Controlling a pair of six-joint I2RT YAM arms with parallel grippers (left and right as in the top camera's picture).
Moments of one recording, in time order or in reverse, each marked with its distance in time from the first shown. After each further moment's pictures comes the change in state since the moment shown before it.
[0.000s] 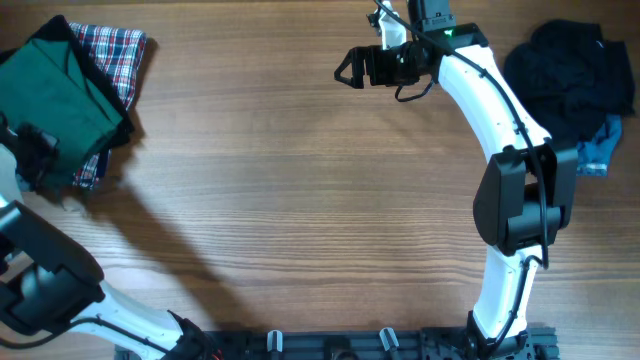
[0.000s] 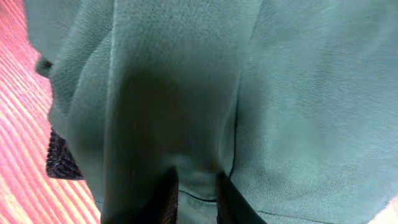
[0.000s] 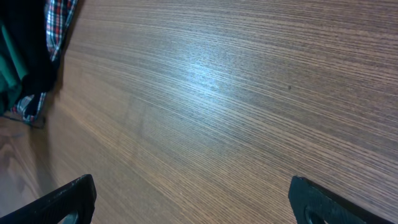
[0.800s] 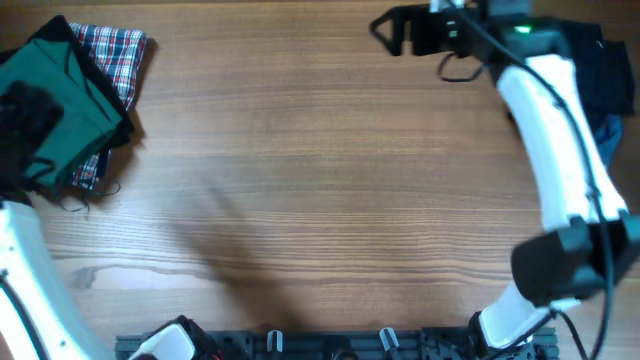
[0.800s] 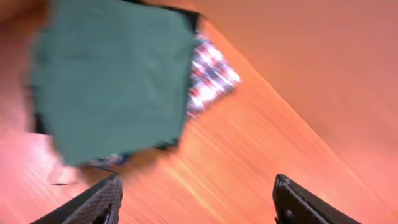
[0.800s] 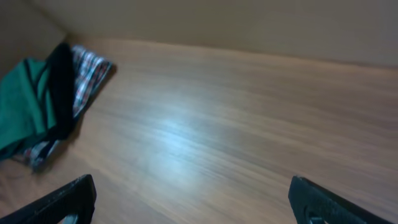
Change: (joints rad) left arm -0.169 -0.595 -0.003 -0.117 0.116 0.010; right arm -0.100 -0.326 0.008 -0.023 0.090 -0.031
